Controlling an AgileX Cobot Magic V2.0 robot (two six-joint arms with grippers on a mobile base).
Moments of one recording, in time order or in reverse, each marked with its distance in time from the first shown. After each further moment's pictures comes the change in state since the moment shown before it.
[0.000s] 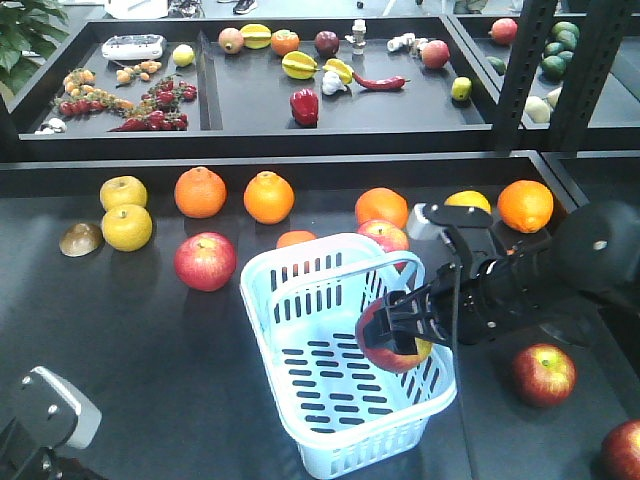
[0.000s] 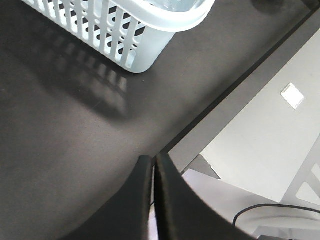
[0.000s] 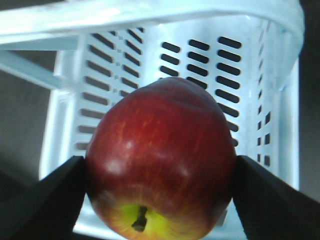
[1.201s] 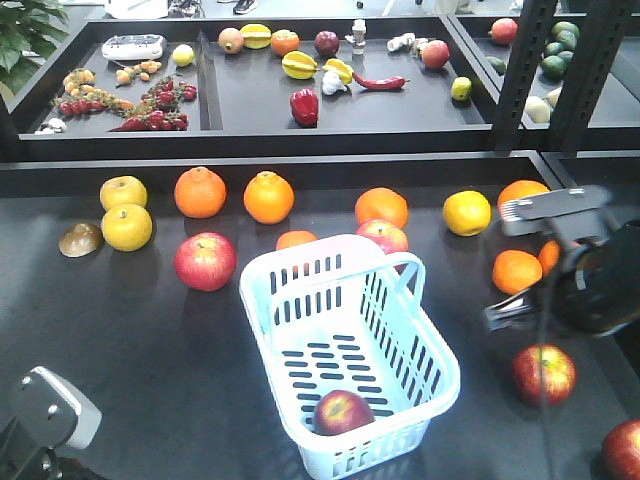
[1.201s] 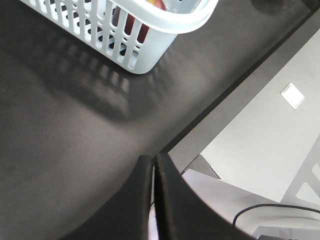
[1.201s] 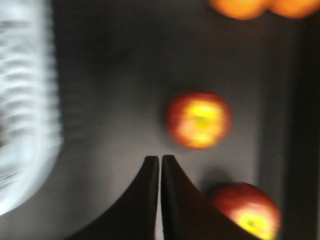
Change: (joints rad) left arm 0.000 0.000 0.000 0.000 0.000 0.000; right arm -0.083 -0.119 0.003 -0.929 0.166 0.685
